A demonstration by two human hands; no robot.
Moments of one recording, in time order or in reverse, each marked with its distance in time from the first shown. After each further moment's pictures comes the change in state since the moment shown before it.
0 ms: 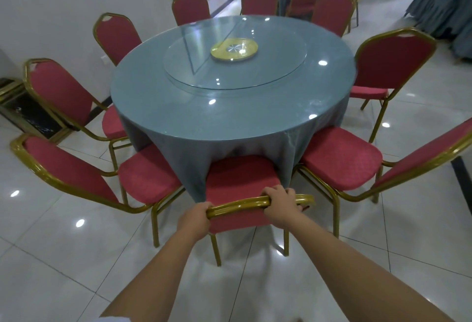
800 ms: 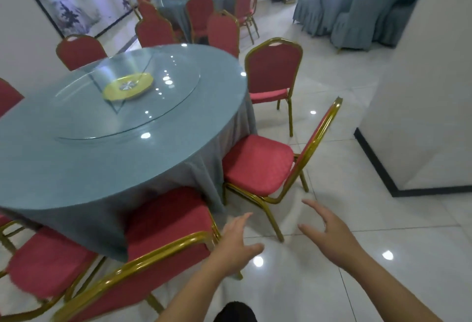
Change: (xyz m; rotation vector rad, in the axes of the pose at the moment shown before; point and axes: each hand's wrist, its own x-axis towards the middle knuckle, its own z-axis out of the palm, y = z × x) left_hand -0.045 0.336 0.116 -0.231 -0.391 0.475; right_hand -0.144 0.291 -0.162 0.542 0.437 0.130
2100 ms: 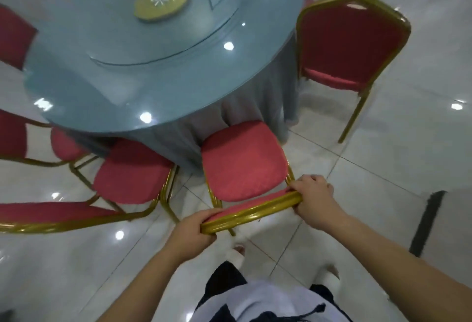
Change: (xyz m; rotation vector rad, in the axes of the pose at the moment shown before) left_hand 0.361 0.249 0.087 -0.225 0.342 -0.600; right_hand 0.558 0.075 -0.283 -0.787 -0.710 -0.434
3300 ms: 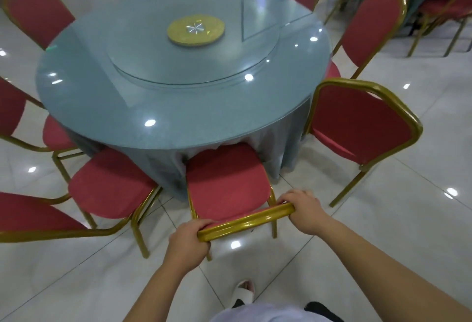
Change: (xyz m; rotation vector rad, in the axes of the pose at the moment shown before) left_hand 0.096 0.069 0.002 -0.105 0.426 -0.056; right_hand 0.152 0.025 -0.098 -0.134 -0.103 -0.199
